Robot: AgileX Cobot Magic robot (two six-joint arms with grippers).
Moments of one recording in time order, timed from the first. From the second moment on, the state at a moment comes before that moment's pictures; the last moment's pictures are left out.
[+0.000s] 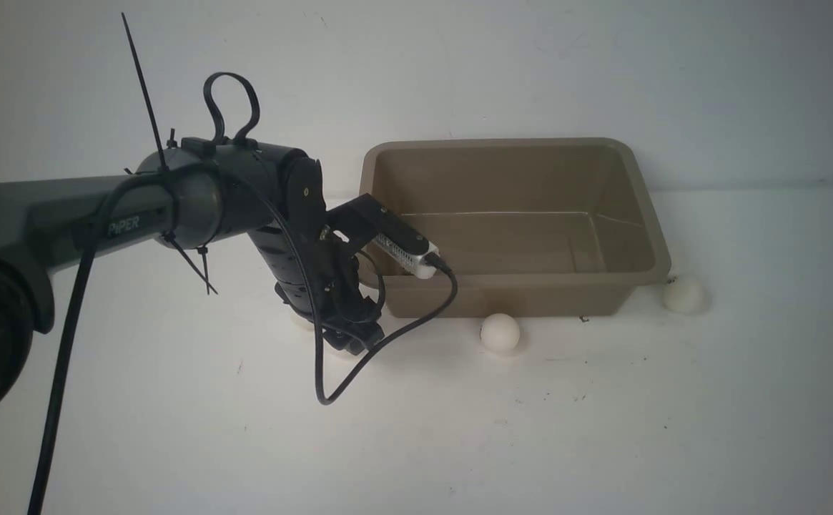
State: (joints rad) right arm 0.01 0.07 -0.53 0.18 0.68 -0.34; left arm -0.38 2.07 -1.48 -0.10 0.75 0.44
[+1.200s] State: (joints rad) right arm 0.01 0.07 -0.53 0.21 0.65 -0.34; left arm -0.38 1.98 -1.48 -0.12 0.79 0.45
